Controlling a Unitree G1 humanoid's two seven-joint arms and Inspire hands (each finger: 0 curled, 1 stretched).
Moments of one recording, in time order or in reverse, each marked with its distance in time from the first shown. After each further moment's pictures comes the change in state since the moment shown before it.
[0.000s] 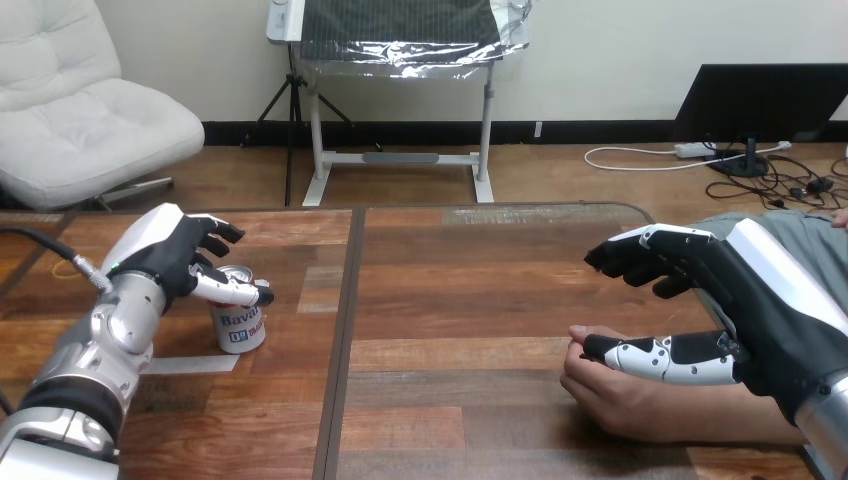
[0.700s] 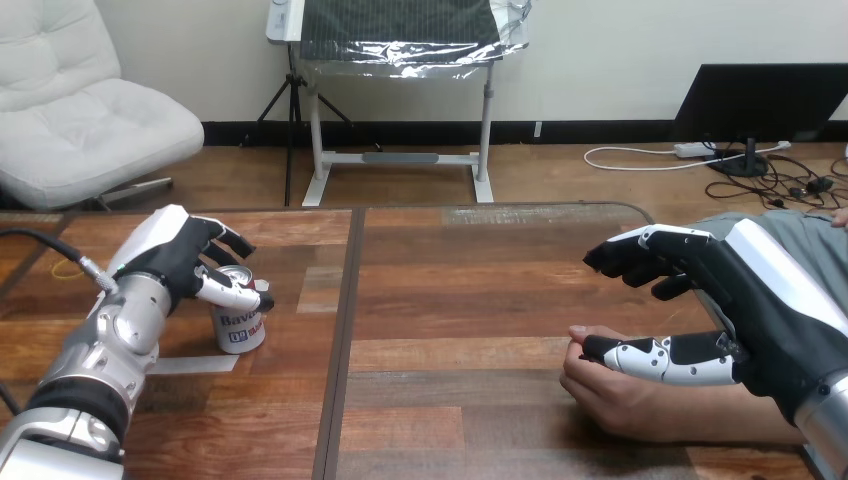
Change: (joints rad) left arm 0.000 -0.011 0.001 0.000 0.004 0.019 -0.012; right arm 0.000 0.000 0.000 0.000 -0.001 0.000 0.006
